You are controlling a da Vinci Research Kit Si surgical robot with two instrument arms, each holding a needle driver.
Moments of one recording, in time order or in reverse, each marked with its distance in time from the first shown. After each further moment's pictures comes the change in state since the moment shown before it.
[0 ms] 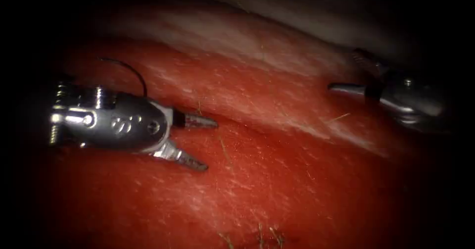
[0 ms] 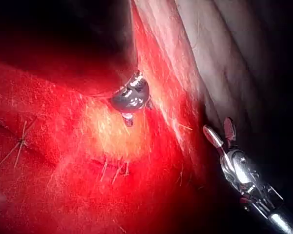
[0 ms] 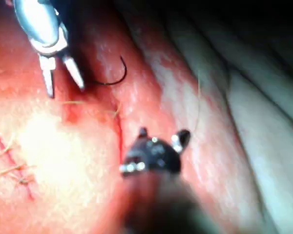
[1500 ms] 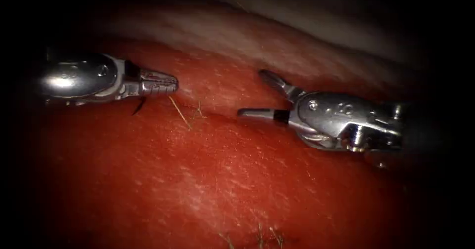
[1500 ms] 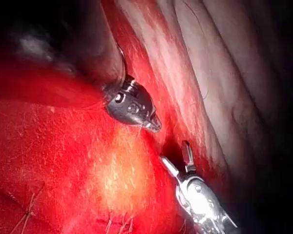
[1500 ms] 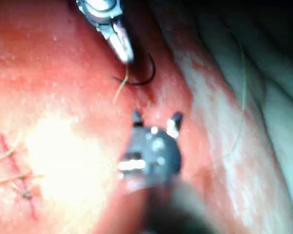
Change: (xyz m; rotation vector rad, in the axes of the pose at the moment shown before) right arm -0.003 -0.009 0.010 0.266 0.054 -0.088; left arm -0.007 -0.007 -0.005 0.048 0.322 -0.291
